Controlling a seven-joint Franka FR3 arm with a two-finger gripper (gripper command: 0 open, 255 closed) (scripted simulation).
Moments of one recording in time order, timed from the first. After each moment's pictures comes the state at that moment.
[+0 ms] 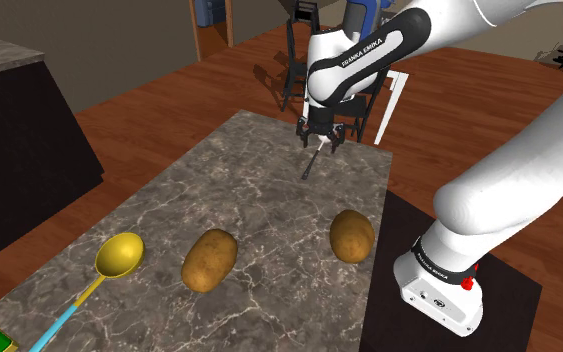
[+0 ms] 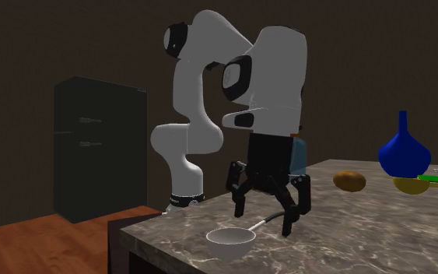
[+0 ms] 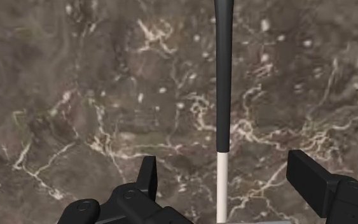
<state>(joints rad) -0.38 -0.15 0.36 -2.47 -0.03 2.24 1.15</state>
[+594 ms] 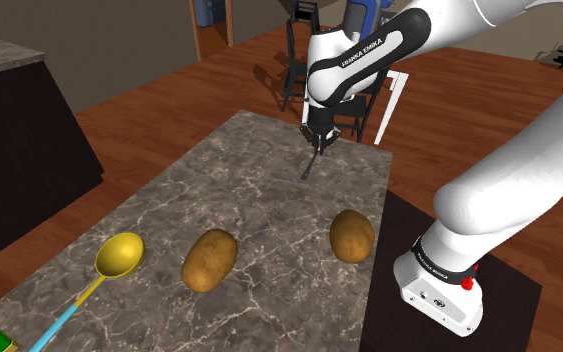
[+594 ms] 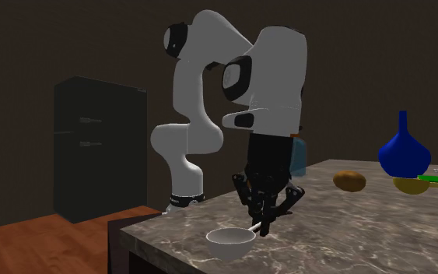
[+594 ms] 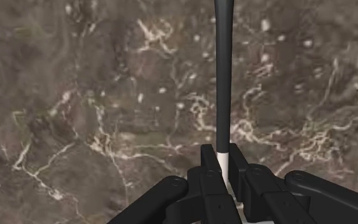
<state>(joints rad) -0.38 -0.15 0.36 -2.47 -0.03 2.24 1.15</state>
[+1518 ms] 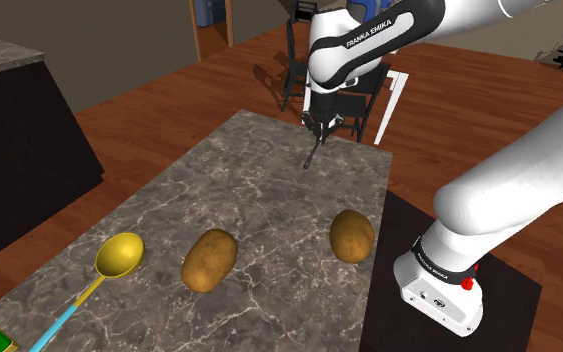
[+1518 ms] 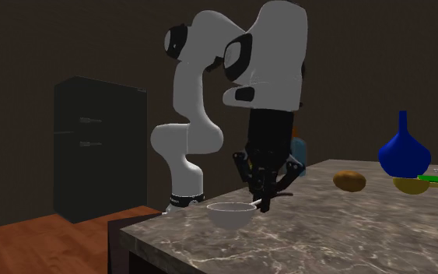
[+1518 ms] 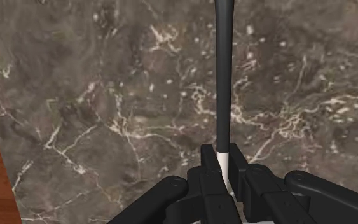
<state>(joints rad) -0.38 -0.21 0.36 -2.42 0.00 2.12 1.13</state>
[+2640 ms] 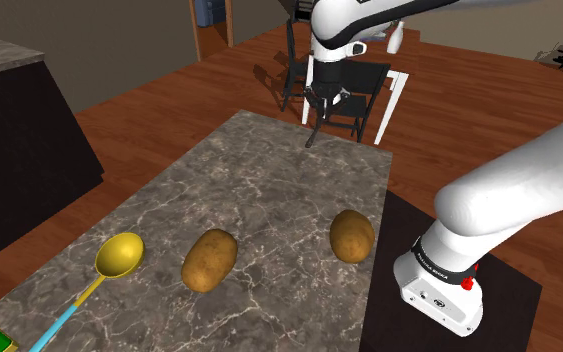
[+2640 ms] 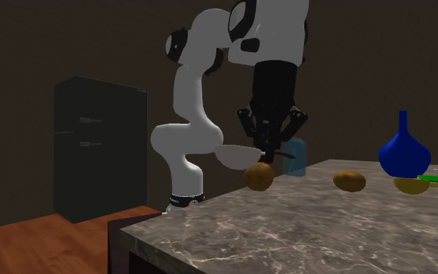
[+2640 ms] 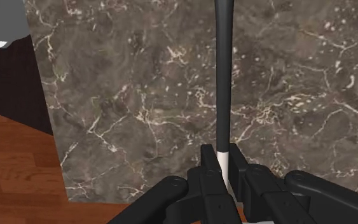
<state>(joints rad) -0.36 -0.33 0.35 -2.30 0.04 1.90 1.11</state>
